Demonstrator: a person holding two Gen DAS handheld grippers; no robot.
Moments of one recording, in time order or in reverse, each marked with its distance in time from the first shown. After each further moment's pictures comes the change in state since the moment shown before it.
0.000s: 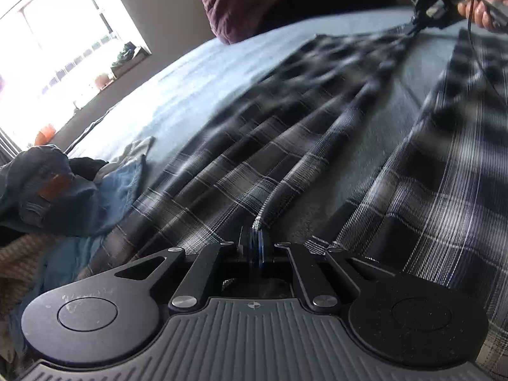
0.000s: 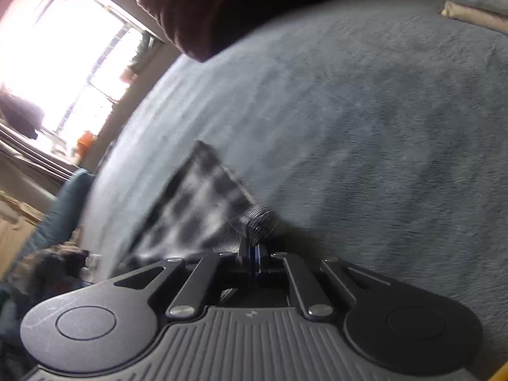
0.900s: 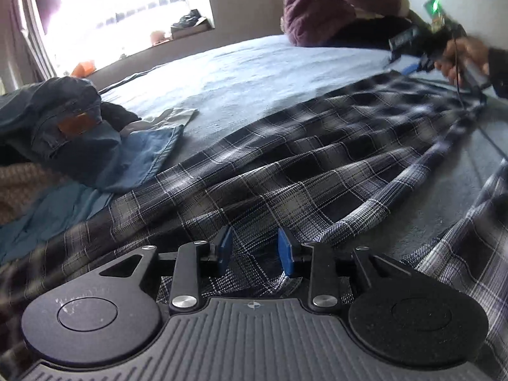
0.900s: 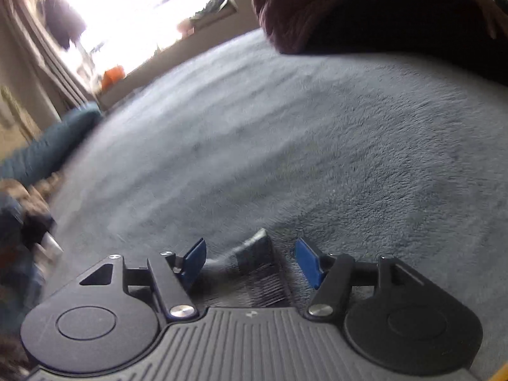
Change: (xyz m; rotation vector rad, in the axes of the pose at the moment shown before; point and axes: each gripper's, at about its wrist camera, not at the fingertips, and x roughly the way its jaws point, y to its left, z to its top) left arm 0.028 0.032 0.007 -0.373 -0.002 0.056; right arm 0.159 0.102 0.081 -0.468 0.030 -0.020
